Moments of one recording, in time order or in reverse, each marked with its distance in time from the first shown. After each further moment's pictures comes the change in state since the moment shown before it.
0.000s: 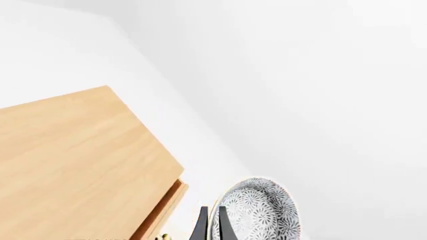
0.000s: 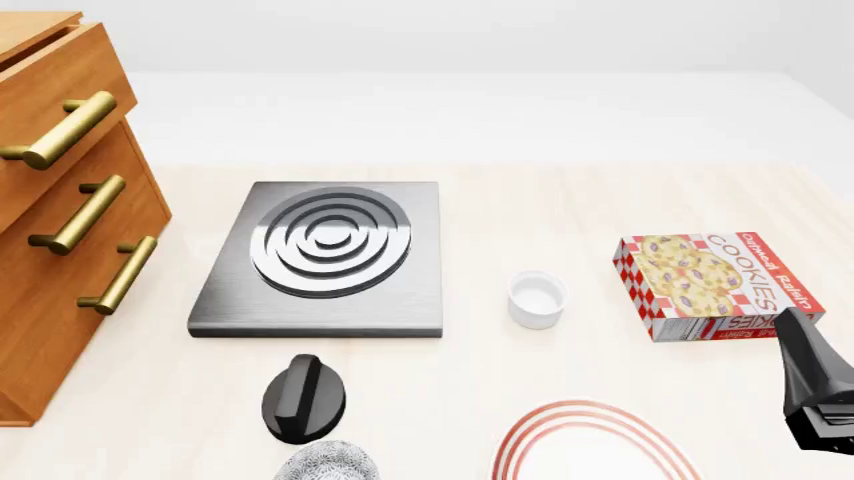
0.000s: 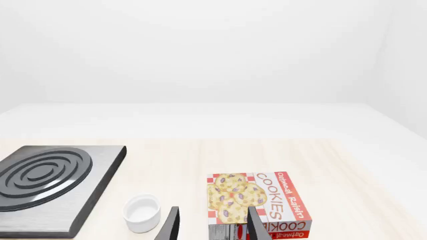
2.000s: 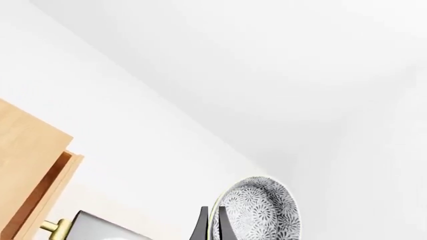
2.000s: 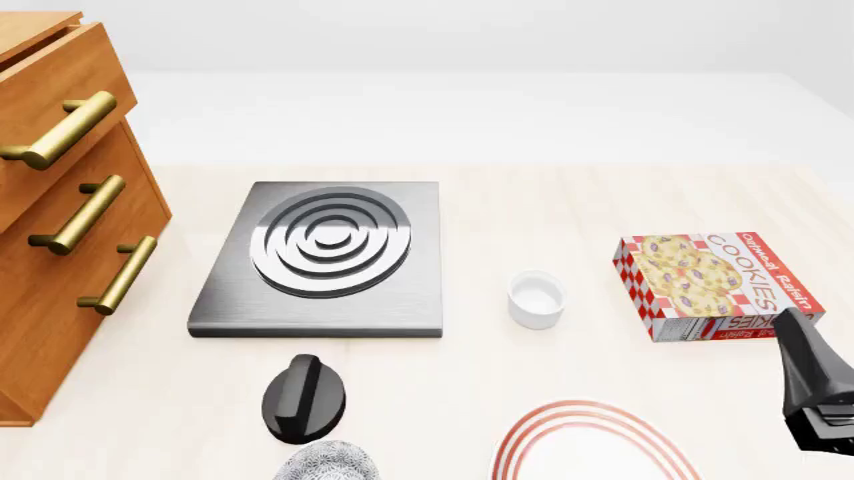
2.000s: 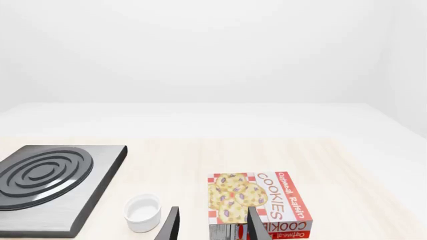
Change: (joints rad) left arm -0.414 0.134 -0.186 0.008 0.017; right arm 0.004 -0.003 -0.001 0.004 0.000
